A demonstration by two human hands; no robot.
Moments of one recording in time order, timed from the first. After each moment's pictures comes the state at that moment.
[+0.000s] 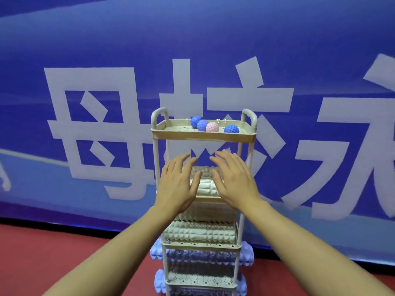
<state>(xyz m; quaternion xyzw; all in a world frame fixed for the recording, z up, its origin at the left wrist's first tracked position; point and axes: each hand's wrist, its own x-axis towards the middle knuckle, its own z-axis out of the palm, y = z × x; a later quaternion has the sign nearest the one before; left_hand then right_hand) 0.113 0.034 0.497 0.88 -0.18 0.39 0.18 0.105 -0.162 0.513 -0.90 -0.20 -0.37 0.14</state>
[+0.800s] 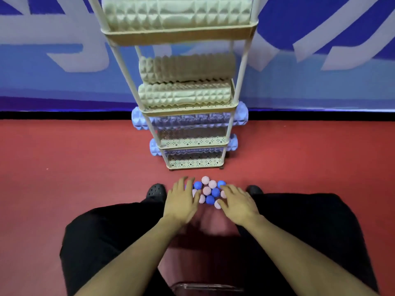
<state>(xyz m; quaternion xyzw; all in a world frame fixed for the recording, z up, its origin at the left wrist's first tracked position) -0.046 0.025 0.089 0.97 -0.11 -0.11 0.16 -0.074 -0.185 0.077 -0.97 -0.01 0.19 0.15</state>
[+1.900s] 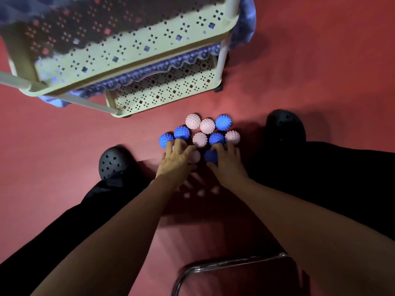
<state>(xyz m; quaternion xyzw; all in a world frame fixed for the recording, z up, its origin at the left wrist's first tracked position) 0.056 0.009 -0.239 0.92 -0.22 -0.31 0.11 -0.012 -0.160 -0.236 -0.90 0.18 0.29 0.26</state>
